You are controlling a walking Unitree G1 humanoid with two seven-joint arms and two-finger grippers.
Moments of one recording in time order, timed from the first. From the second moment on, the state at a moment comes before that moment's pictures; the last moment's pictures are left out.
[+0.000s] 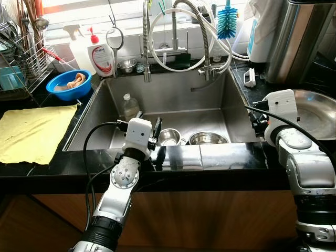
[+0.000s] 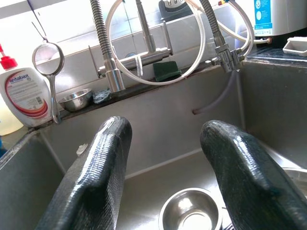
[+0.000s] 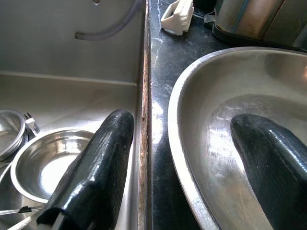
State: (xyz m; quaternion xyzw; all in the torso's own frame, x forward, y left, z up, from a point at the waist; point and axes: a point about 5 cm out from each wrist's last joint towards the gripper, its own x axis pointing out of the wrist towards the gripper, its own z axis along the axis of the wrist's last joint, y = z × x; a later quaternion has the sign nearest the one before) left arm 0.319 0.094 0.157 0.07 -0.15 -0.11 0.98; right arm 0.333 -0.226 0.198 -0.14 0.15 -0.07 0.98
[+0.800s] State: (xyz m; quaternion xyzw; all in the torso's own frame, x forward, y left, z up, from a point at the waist) left arm 0.320 0.092 0.156 0.08 -0.15 -0.12 0.98; right arm 0.335 -0.224 0.196 -0.14 0.15 -0.07 0.98
